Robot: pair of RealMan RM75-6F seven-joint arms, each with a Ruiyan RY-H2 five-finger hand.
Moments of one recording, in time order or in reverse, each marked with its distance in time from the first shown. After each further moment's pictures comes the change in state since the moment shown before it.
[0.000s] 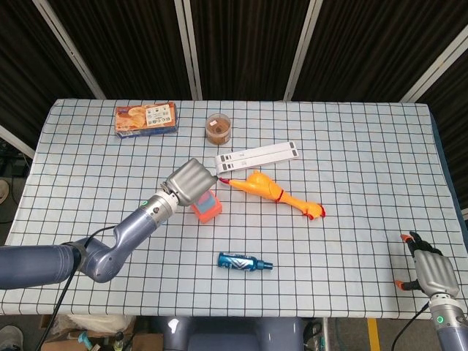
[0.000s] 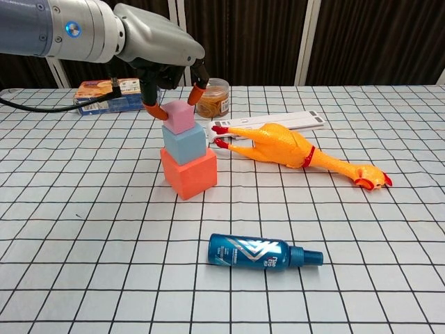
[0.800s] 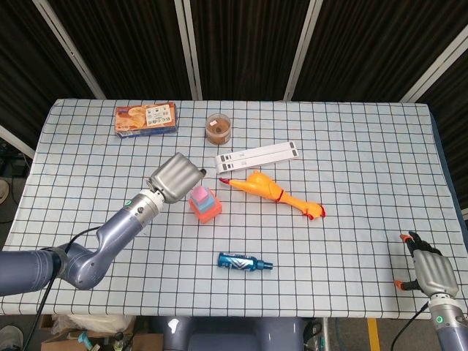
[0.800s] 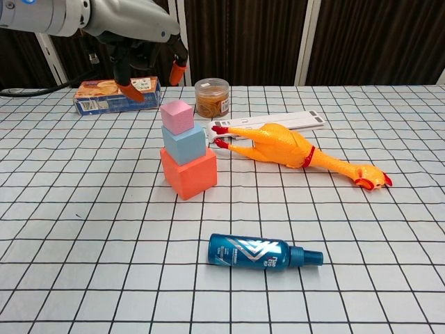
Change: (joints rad) left arm 0.013 0.122 0.021 -0.123 -0.037 0.062 0.031; right arm 0.003 0.004 0.000 -0.012 0.003 0.002 -0.005
